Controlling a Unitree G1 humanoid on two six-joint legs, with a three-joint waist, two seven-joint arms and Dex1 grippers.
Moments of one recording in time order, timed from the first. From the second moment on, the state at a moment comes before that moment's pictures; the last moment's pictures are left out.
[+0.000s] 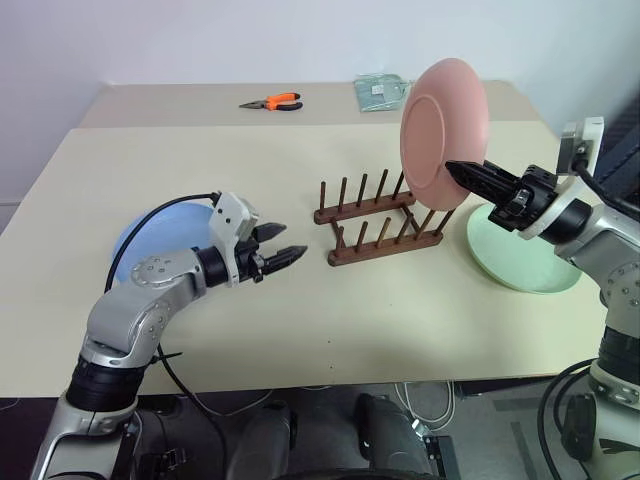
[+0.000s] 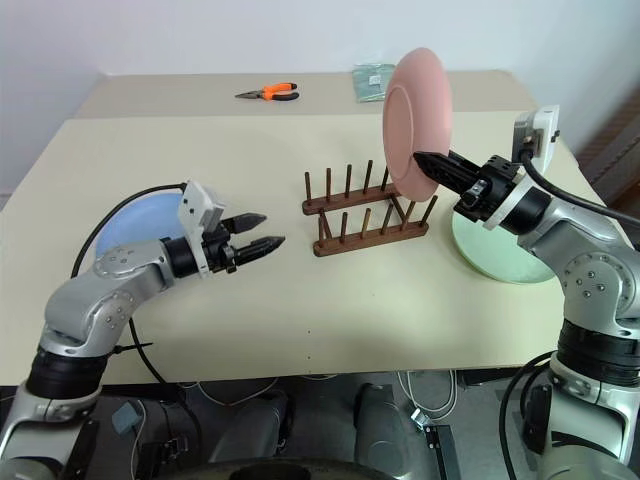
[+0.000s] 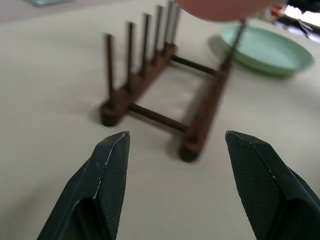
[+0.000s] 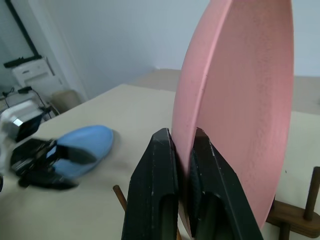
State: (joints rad) left arm -0.33 0.59 -0.04 -0.36 -0.58 0.70 -0.68; right arm -0.47 -0.66 -0.41 -0.20 0.87 0.84 0.73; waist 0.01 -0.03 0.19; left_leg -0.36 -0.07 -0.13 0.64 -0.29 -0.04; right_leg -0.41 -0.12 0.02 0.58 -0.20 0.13
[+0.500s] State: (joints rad) left arm -0.31 0.57 -0.09 -0.40 -0.56 0.71 -0.72; right arm -0.50 -0.71 -0.41 -0.01 0.89 0.86 0.78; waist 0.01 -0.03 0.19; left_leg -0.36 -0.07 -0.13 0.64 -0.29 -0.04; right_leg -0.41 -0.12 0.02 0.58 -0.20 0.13
